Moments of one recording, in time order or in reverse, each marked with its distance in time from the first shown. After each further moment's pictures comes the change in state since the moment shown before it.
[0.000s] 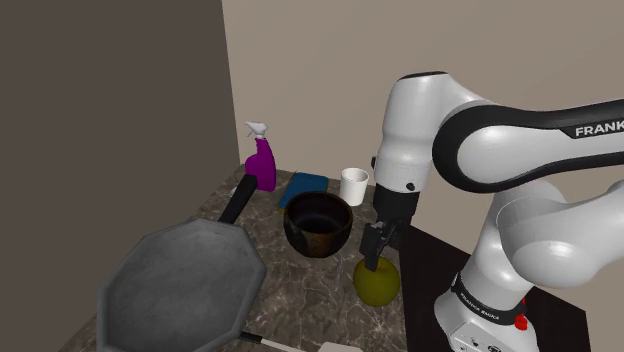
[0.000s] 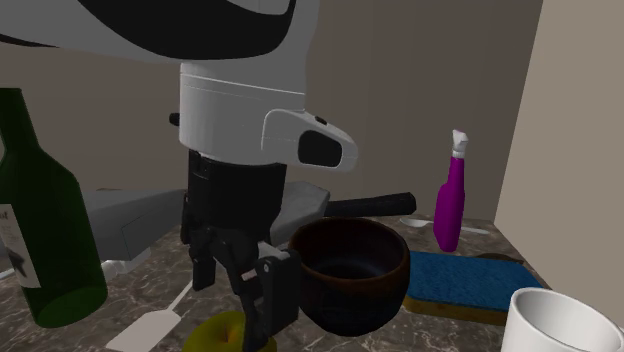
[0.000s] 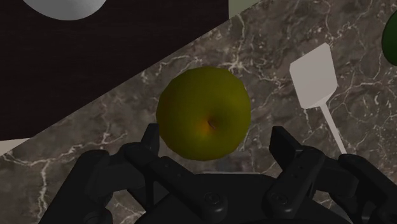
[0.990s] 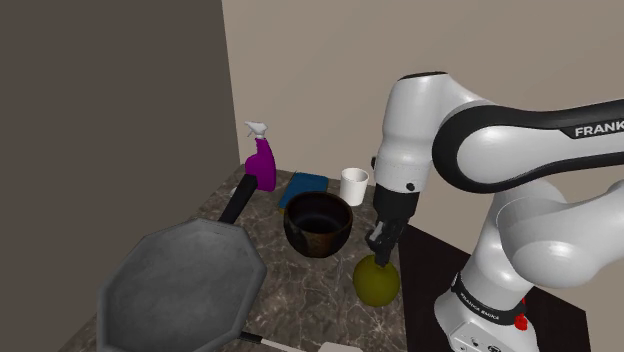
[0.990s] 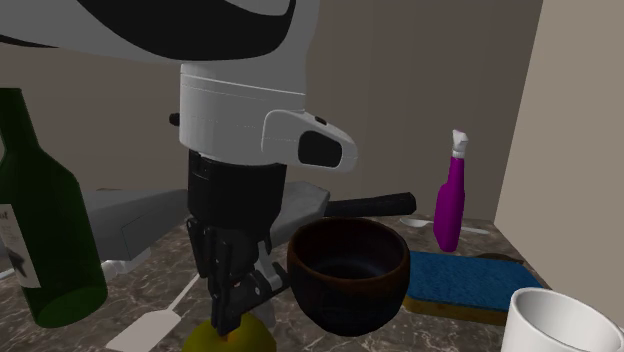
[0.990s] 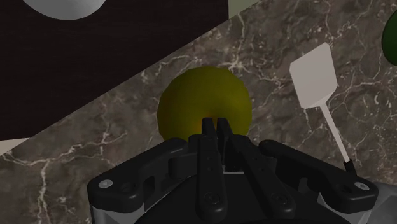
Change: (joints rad) arm 0.000 0.001 0.000 0.000 0.001 0.002 0.000
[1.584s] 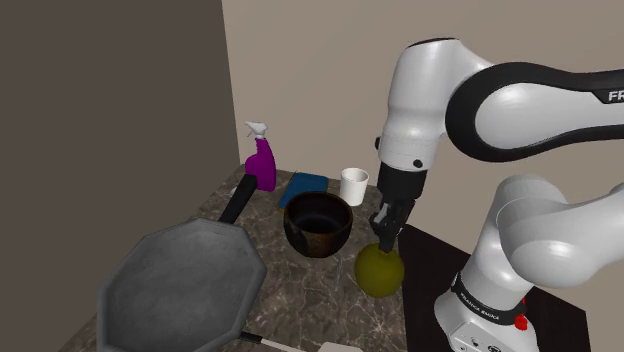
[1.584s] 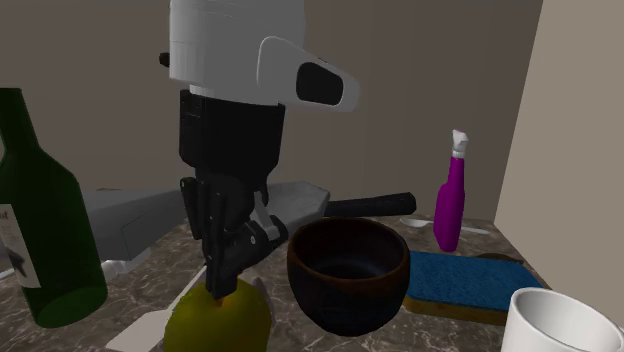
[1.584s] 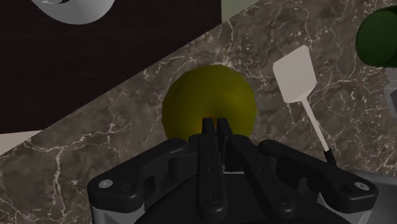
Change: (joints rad) arm -0.018 -0.033 -0.036 0.091 -0.044 -0.121 0.021
